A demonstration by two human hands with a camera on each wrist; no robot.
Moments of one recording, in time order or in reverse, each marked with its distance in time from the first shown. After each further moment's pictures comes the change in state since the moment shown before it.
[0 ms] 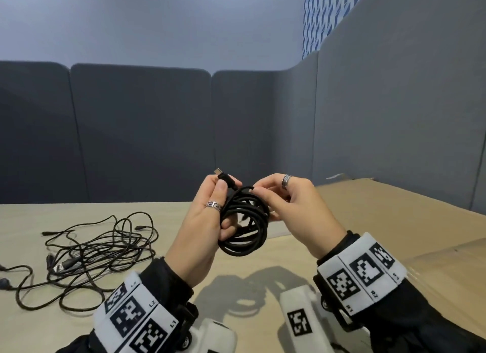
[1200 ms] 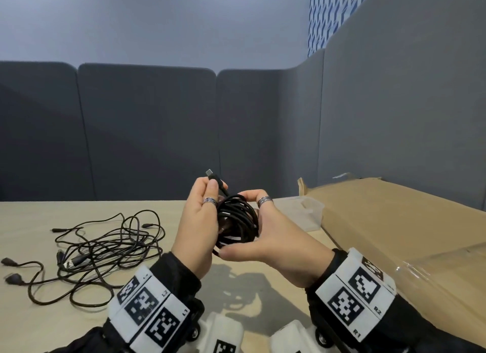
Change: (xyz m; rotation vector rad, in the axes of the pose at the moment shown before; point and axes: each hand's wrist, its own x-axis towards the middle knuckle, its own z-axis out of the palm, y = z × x) left_hand 0.011 -0.014 -0.014 0.174 0.256 0.032; right_hand -0.022 -0.004 0.035 0.292 -0.380 0.205
